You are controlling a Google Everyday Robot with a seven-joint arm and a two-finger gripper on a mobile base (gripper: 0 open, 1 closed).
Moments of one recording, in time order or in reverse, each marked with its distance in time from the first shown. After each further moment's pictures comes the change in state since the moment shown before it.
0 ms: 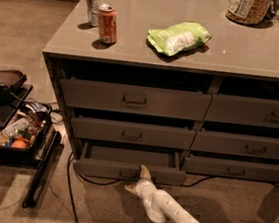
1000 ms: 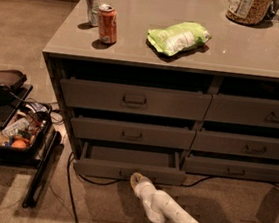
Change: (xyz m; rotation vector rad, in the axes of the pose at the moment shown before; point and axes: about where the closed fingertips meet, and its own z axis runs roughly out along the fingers) arm 0.000 0.000 0.000 0.000 0.001 0.000
